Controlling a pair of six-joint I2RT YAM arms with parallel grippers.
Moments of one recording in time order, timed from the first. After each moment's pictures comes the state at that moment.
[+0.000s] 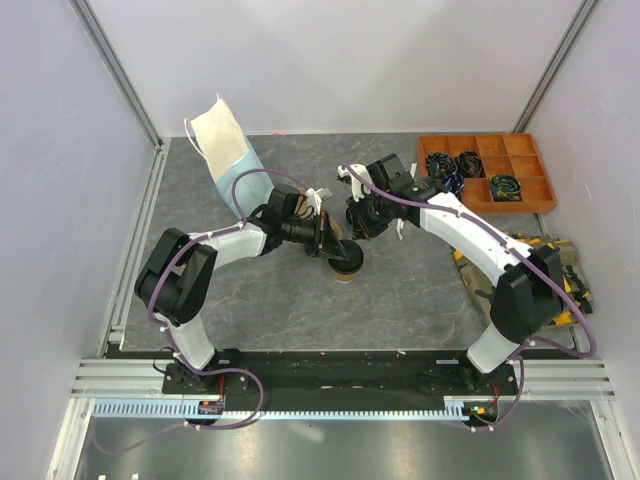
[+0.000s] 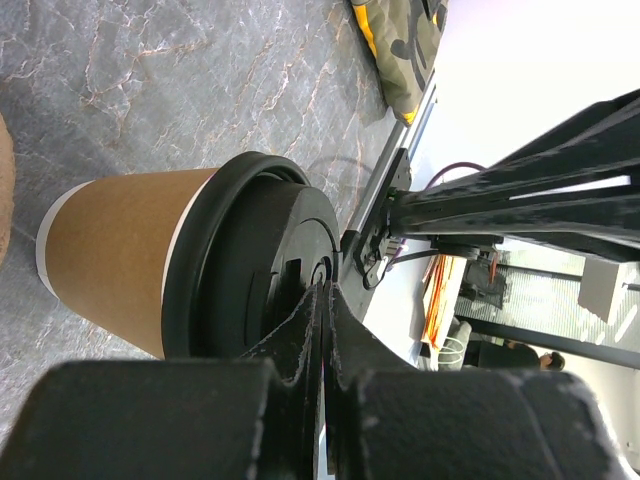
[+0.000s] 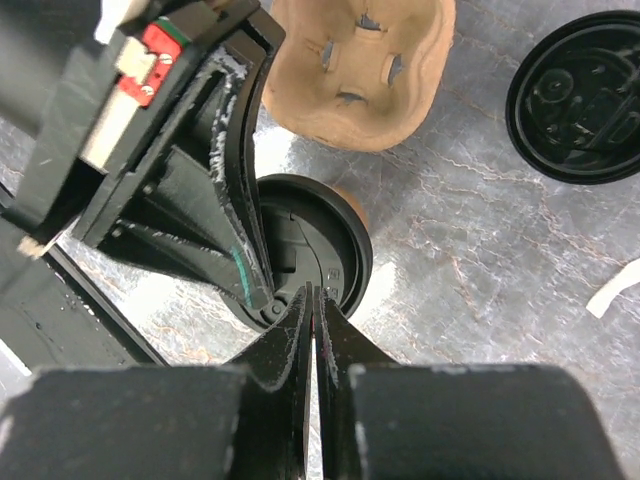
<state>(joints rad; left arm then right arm) -0.52 1.77 0.99 0.10 0.90 -0.69 0.57 1.64 1.40 -0.71 -0.33 -0.02</state>
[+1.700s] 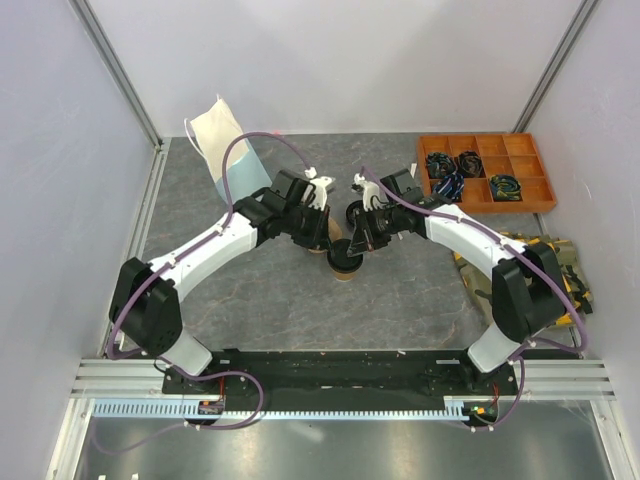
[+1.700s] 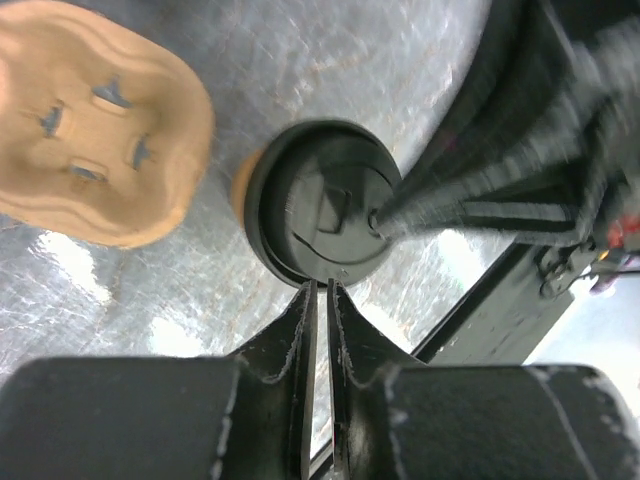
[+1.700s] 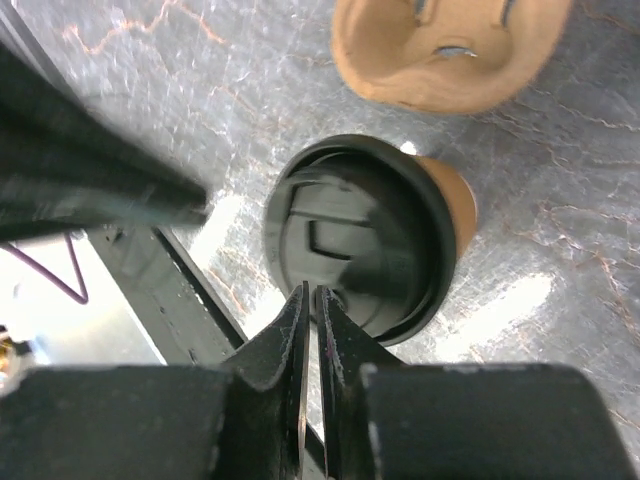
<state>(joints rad) -0.62 1.56 1.24 -0.52 0.37 -0.26 0.50 1.62 1.19 -0.51 -0.62 0.17</state>
